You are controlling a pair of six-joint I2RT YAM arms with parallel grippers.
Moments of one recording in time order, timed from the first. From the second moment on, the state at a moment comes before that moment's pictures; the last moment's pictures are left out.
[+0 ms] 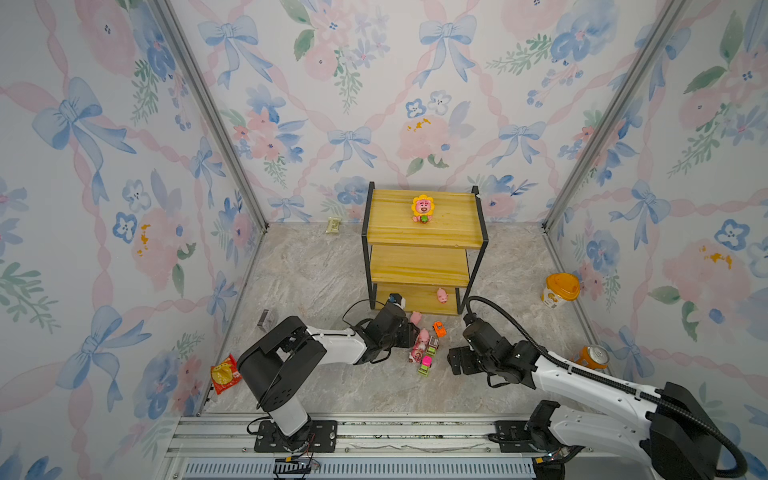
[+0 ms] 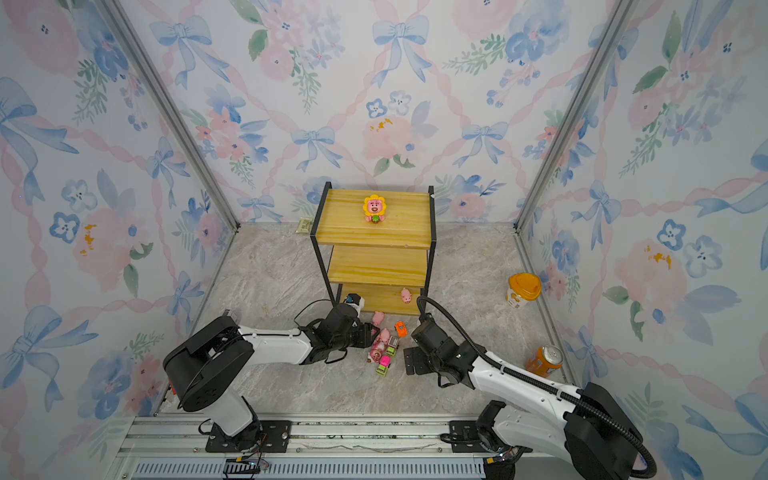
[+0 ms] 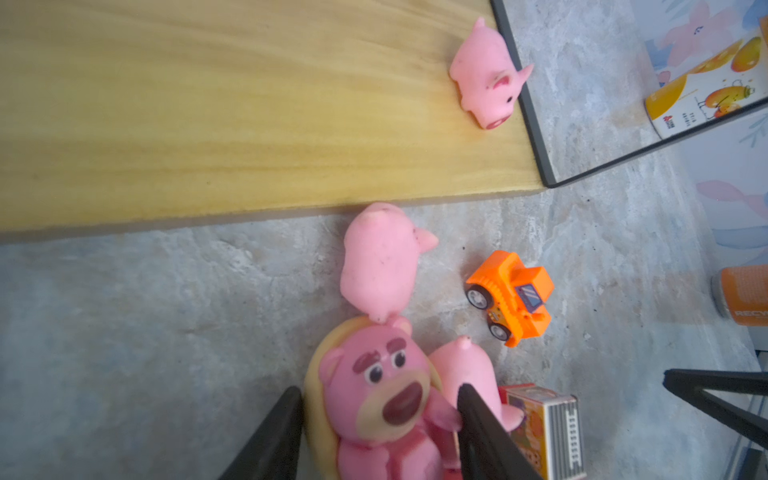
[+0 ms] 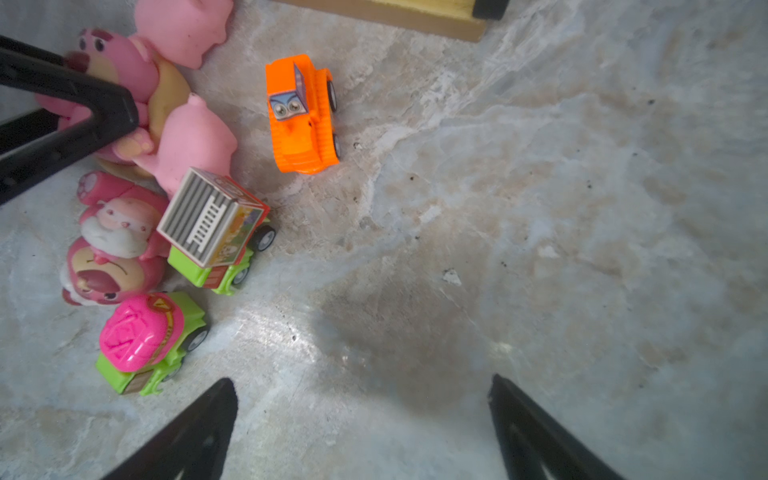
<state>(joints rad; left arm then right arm) -0.81 1.65 0.67 0.23 0.00 -0.64 0.81 1.09 0.53 -0.51 0.14 0.57</state>
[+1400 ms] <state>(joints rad) -0.84 1.45 0.56 -0.02 -0.07 -0.55 0.83 1.15 0.53 -0.47 0.13 0.57</state>
